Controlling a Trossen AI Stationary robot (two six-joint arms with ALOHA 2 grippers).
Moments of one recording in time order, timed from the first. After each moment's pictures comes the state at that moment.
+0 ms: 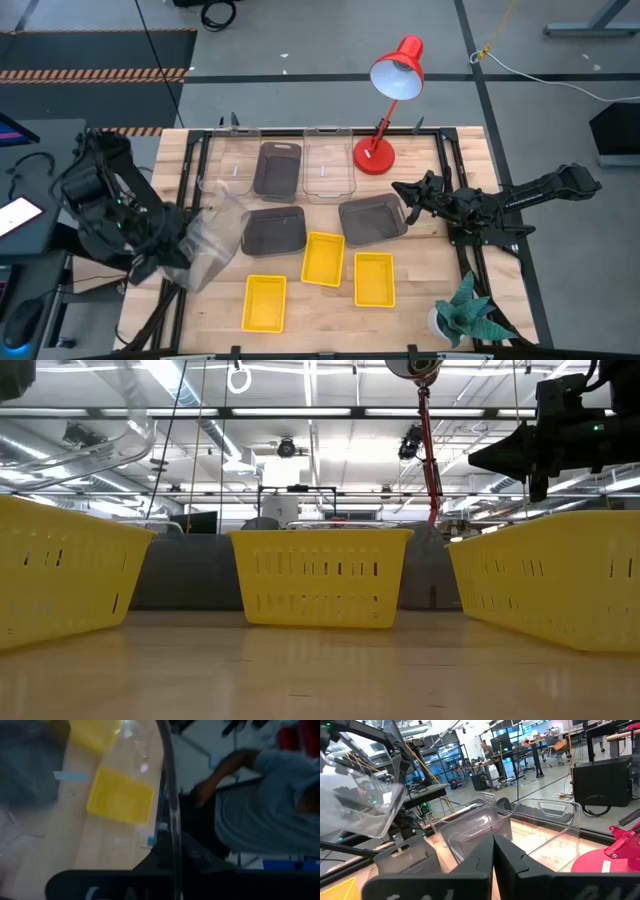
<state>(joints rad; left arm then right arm) -1.04 0.93 1.43 -1.22 -0.36 -1.20 0.14 0.58 0.01 0.66 0.63 0.26</state>
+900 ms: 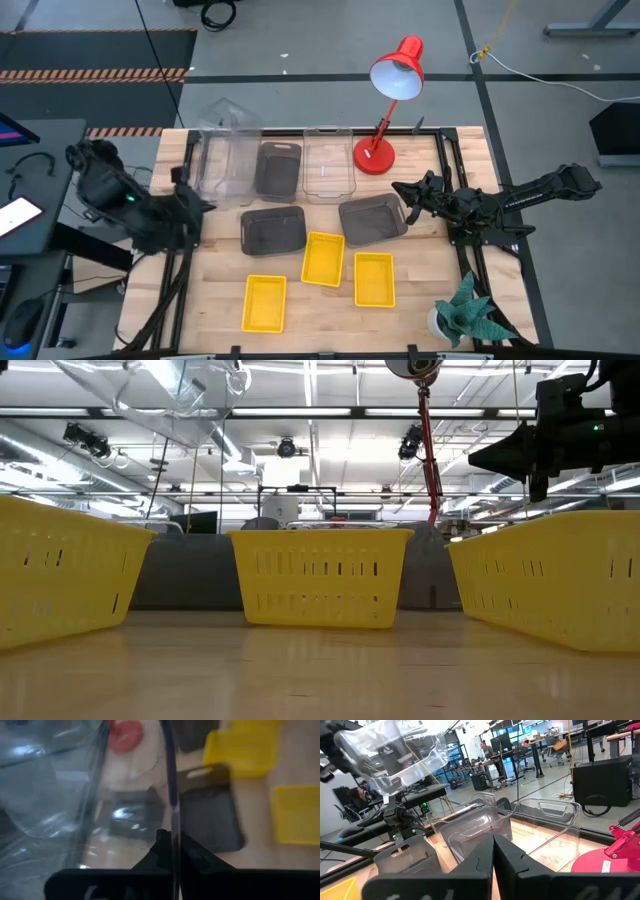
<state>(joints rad) -0.76 1.01 1.39 -1.57 -0.76 -0.57 0.14 0.58 0.01 0.66 0.63 0.26</state>
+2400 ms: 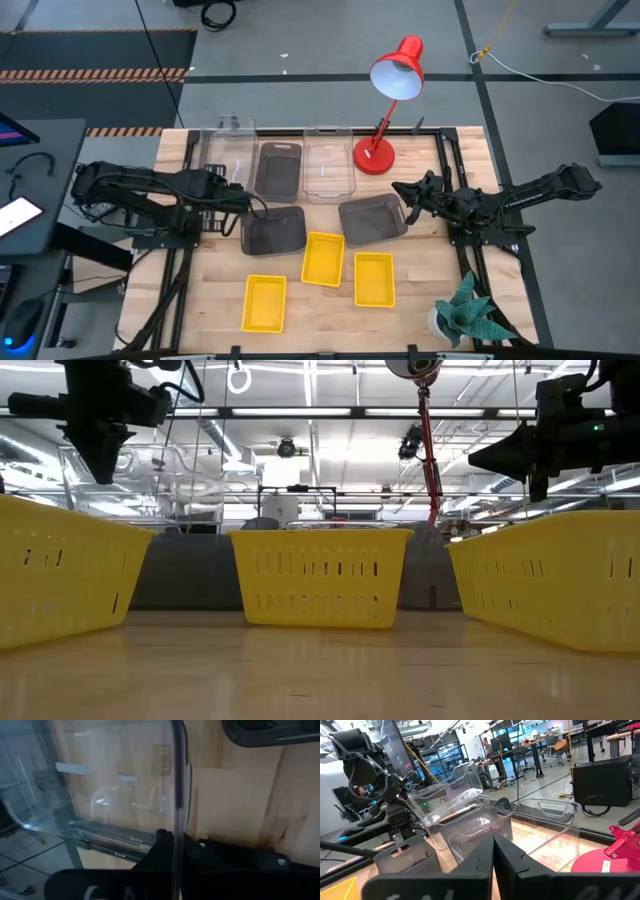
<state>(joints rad) -0.06 1.21 1.04 -1.48 -0.42 -0.05 0.14 0.58 0.01 0.66 0.63 0.26</state>
